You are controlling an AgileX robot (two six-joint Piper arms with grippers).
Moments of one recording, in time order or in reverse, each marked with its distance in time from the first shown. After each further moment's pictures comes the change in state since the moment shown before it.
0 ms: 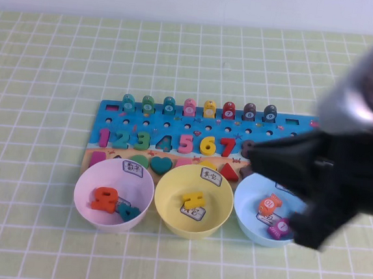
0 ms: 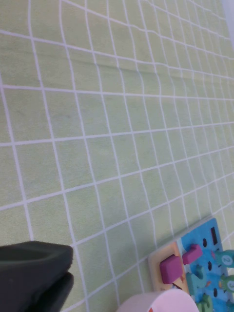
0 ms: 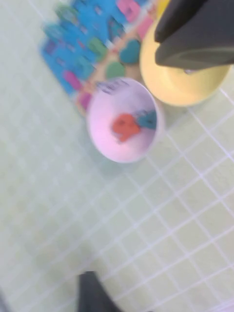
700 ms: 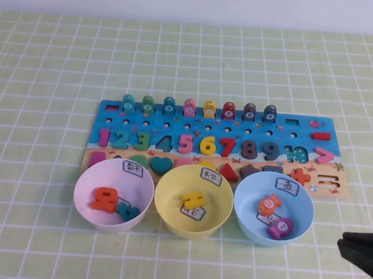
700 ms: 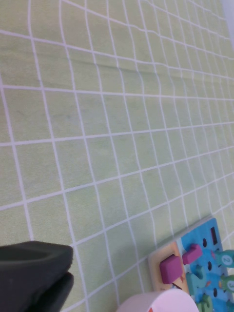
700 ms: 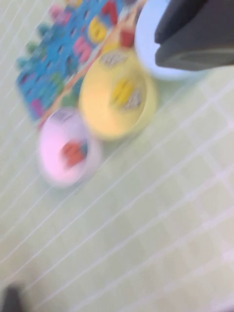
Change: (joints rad) right arm 0.000 -0.412 0.352 -0.170 0.015 0.000; left arm 0.000 0.000 0.000 0.000 0.000 0.000
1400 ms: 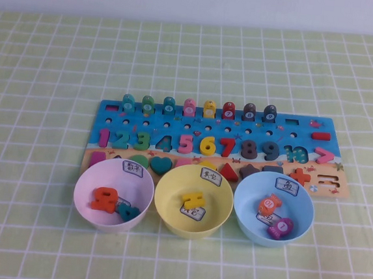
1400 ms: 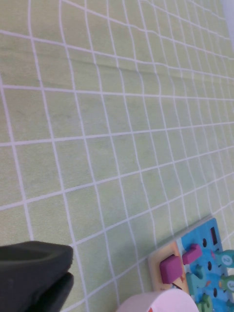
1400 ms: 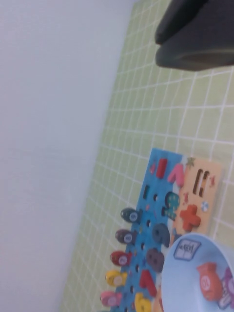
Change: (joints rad) right arm -0.633 -0.618 0.630 -0.063 -0.506 0.000; left arm 0.000 0.000 0.000 0.000 0.000 0.000
